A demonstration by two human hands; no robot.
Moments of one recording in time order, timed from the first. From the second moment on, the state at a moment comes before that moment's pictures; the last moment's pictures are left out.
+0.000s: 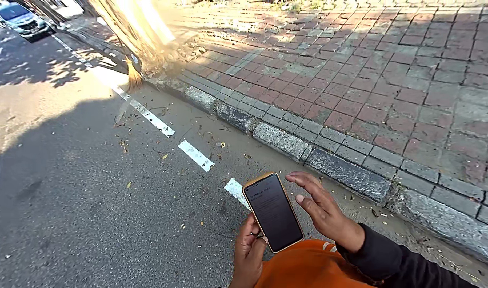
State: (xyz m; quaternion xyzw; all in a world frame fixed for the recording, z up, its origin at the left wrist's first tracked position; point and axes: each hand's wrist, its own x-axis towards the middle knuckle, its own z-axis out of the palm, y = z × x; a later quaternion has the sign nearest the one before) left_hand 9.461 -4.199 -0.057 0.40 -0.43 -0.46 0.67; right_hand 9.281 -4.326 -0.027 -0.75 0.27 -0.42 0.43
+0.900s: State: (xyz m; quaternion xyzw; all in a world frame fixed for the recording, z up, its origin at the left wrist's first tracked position) left_hand 9.459 -4.191 -0.060 0.39 -0.41 -0.46 0.68; right_hand 9.284 -4.312 -0.039 -0.73 0.24 -0.45 0.45
